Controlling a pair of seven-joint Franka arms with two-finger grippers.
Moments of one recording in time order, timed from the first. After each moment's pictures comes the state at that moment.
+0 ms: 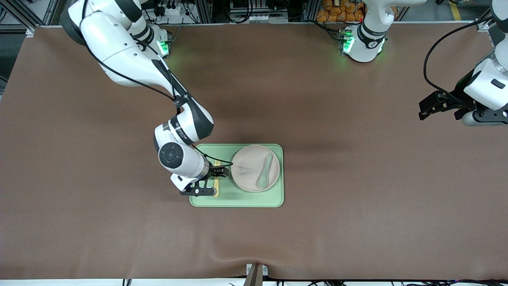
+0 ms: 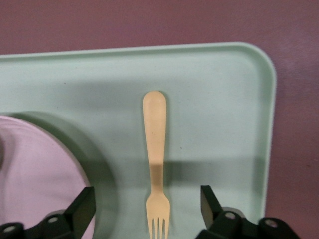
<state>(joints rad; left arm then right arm) -0.09 0.01 0.00 -1.61 0.00 1.67 -0.10 0.28 0.81 0.23 -1.37 0.00 2.17 0.47</state>
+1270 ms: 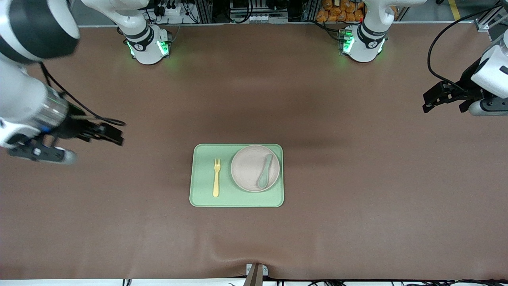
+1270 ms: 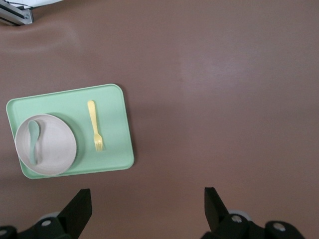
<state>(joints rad) -0.10 -0.02 0.00 -1.60 0.00 1.63 -0.10 -0.01 0.28 0.22 -1.20 0.01 1.48 0.34</state>
